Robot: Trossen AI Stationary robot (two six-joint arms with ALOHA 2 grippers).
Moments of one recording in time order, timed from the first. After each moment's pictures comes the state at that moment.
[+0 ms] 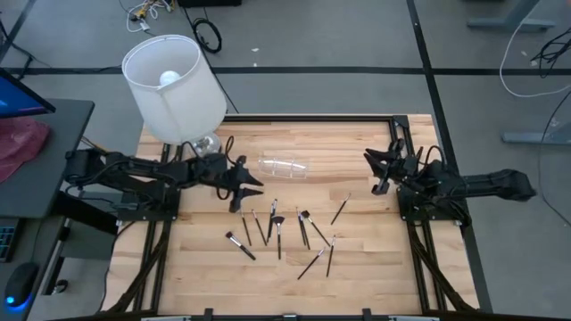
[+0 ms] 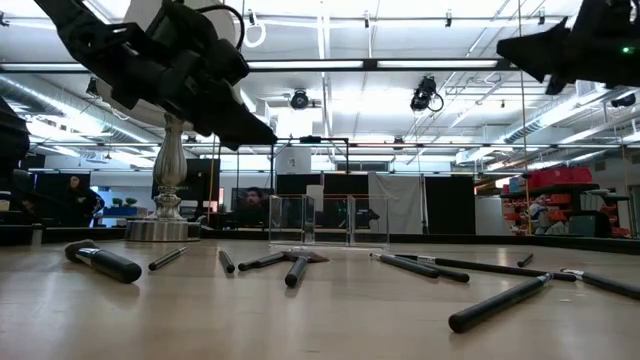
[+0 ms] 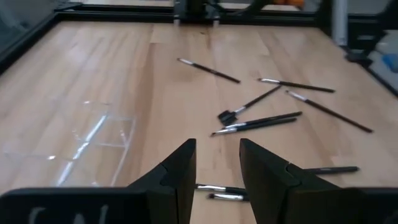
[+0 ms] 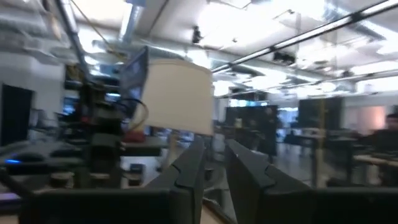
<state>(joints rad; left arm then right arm) 0.15 1.22 0.45 0.37 0.21 0.05 -0.03 0.38 0.04 0.75 0.32 -0.21</state>
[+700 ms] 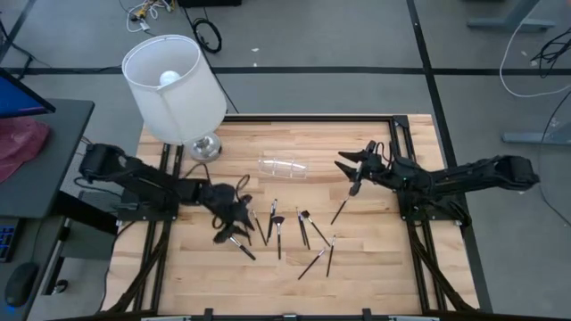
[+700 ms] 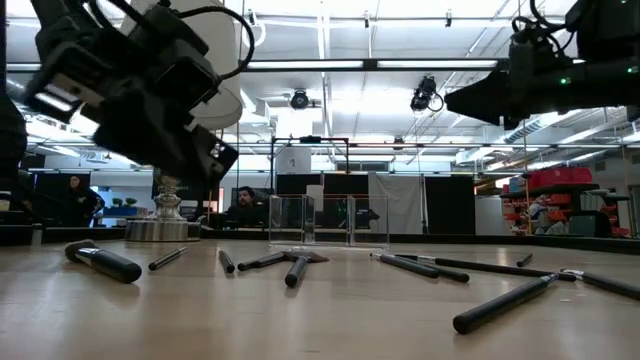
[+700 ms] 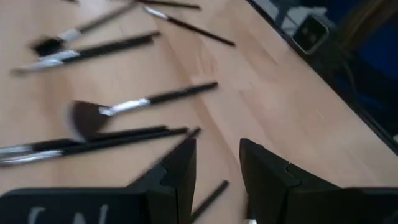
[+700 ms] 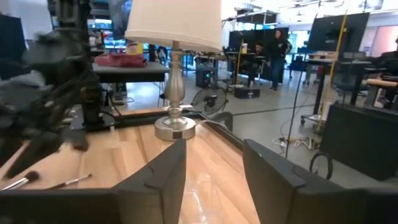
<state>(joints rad) -0.14 1.42 0.40 0.43 0.38 -0.01 -0.11 0.93 0.14 0.85 0.29 -0.06</state>
